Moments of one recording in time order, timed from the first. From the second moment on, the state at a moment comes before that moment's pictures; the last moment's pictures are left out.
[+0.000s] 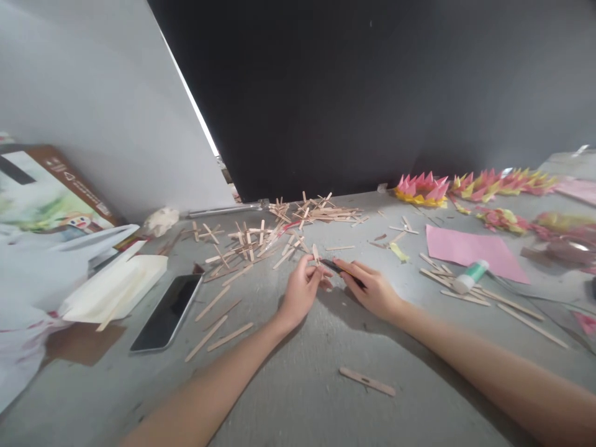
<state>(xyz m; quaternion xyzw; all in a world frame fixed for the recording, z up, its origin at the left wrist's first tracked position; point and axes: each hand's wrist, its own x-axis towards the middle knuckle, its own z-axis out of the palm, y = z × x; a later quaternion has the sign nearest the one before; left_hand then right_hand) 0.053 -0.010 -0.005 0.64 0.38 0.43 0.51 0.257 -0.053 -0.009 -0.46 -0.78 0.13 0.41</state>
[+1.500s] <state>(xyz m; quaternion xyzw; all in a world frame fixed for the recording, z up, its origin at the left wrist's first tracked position) 0.053 -0.019 -0.003 0.70 0.43 0.41 0.40 0.245 -0.063 -0.004 -0.48 -0.76 0.14 0.41</state>
